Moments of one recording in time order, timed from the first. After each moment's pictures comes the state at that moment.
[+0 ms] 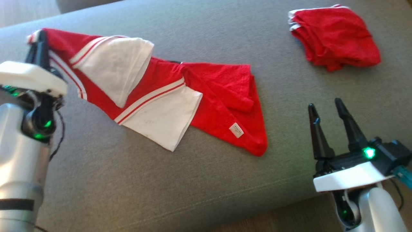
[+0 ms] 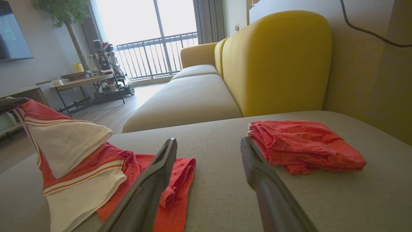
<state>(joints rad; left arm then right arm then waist) -0.67 0.36 -0.27 0.57 -0.88 0.03 -0.11 -0.07 -0.05 -0.01 0.02 0.21 0.13 -0.25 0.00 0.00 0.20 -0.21</state>
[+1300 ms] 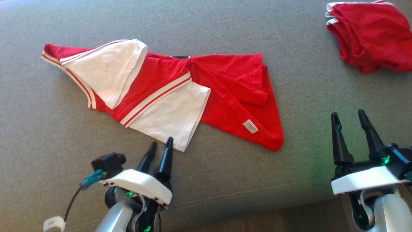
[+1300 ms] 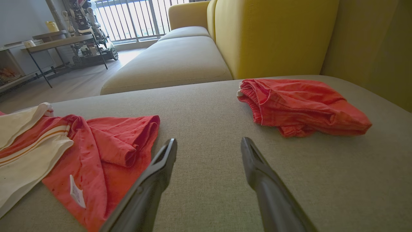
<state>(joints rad) -0.14 0.08 -0.45 0.31 -0.81 0.00 -0.18 -0.06 -0.05 -0.14 0.11 0.15 0.13 -0.25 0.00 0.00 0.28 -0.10</state>
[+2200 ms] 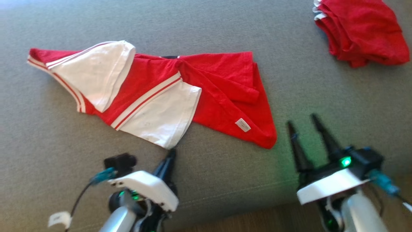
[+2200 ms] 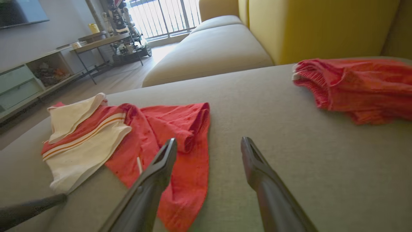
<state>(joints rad) -0.13 0.11 -0.52 0.25 -0.83 0.07 -0.02 -0.07 -0.05 0.05 0.12 0.21 0.13 -0.25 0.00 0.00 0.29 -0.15</state>
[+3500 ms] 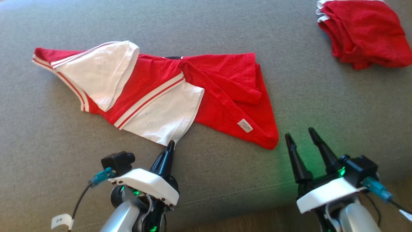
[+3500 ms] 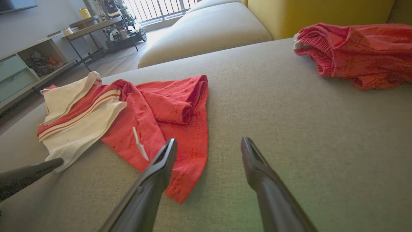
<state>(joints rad) -0.17 0.09 -0.52 0.34 -0.84 0.02 -0.16 -0.03 -0.05 0.07 0.18 0.21 0.13 -0.25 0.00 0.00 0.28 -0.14</state>
